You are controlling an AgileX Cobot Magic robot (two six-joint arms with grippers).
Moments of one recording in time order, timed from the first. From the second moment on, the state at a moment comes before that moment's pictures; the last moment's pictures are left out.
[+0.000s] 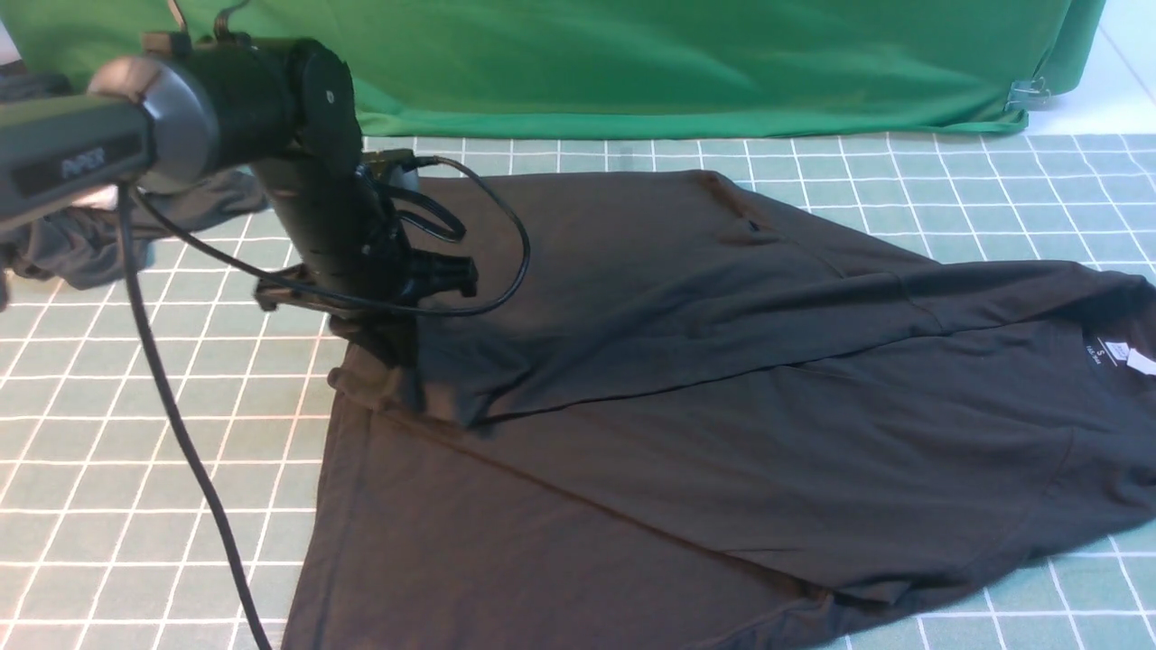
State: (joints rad) right arm 0.03 0.78 -0.85 0.14 0.71 -0.16; left arm -0.19 2.01 -1.53 -0.10 1.07 -0.17
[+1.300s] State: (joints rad) right arm 0.03 0.78 -0.85 0.14 0.71 -0.16; left arm -0.19 1.95 -1.53 0.27 1.20 -0.25
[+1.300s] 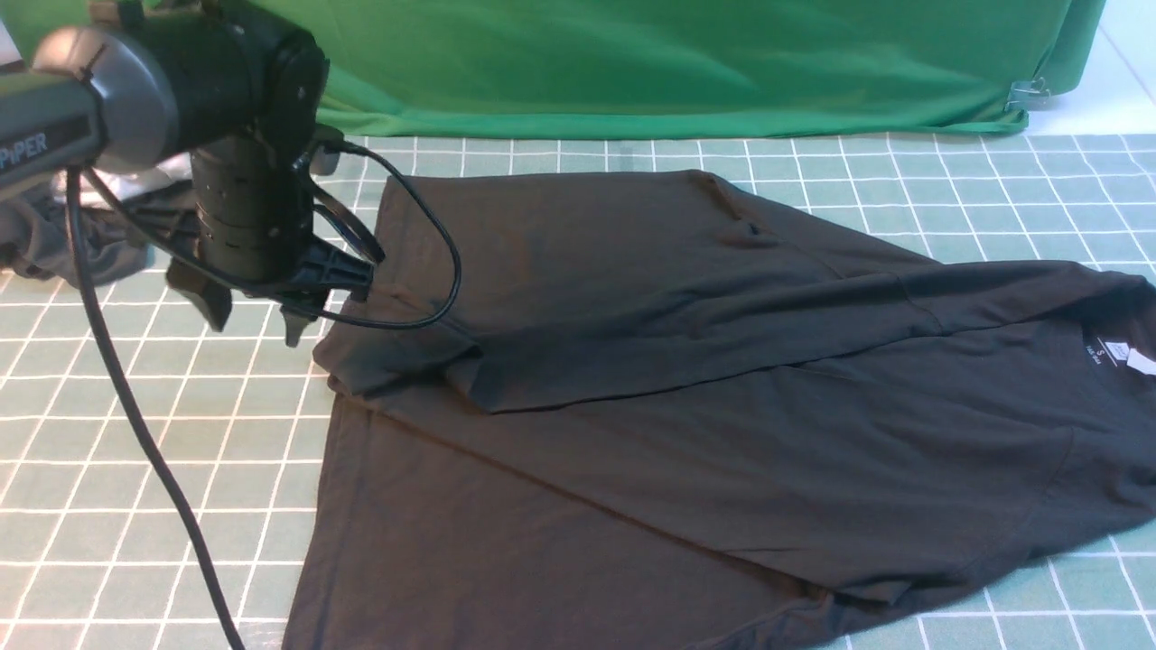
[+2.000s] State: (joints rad) right arm 0.03 0.78 -0.85 0.14 0.71 -0.16; left arm -0.21 2.05 -1.47 0.02 0.99 -0.09
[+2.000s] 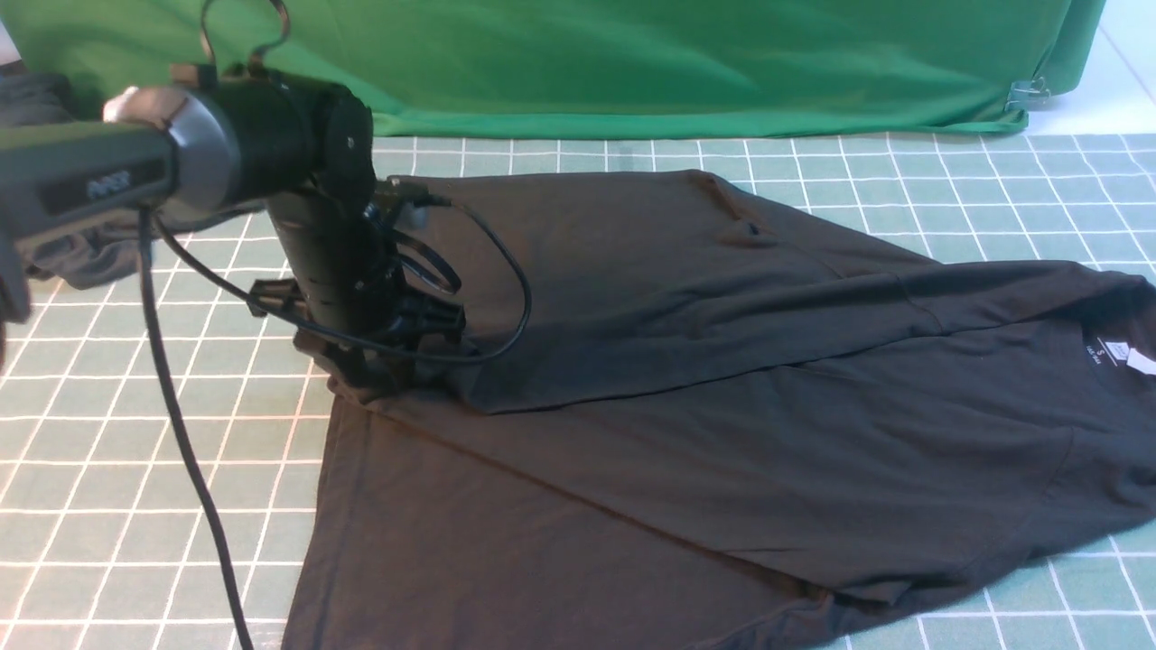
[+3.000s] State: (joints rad) right arm 0.03 0.78 -0.85 0.14 0.71 -0.16; left arm -0.21 1.95 -1.40 0.20 1.21 -0.04
